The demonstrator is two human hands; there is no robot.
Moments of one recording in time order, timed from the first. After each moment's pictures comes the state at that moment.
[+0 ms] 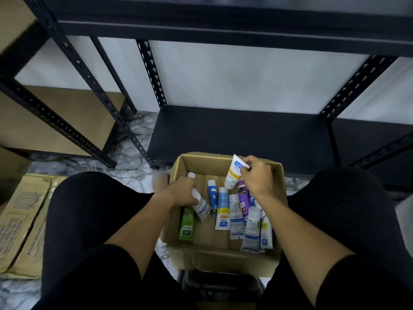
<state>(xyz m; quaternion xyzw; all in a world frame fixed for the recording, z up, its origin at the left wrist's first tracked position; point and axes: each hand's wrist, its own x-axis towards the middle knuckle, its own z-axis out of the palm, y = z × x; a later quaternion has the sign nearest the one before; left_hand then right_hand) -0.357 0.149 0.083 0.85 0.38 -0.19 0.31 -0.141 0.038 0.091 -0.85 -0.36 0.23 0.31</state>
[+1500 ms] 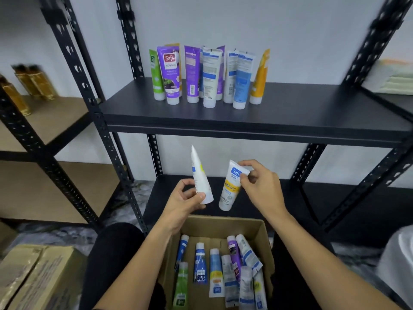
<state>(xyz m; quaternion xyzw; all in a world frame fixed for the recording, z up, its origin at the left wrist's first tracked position) -0.329 0.132 0.237 0.52 0.29 0.33 0.73 -0.136 0.023 0.288 -0.75 -0.46 0.09 0.46</state>
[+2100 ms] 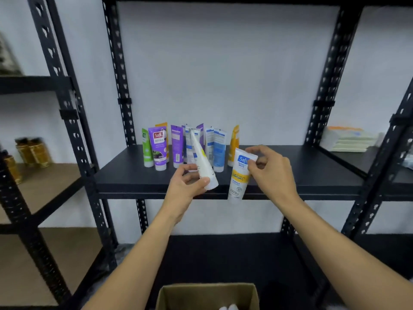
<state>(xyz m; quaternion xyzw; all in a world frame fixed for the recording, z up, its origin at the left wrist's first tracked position) -0.258 0.158 0.421 0.61 0.22 0.42 0.64 -0.079 0.028 0.464 -0.73 -0.45 -0.07 0.51</state>
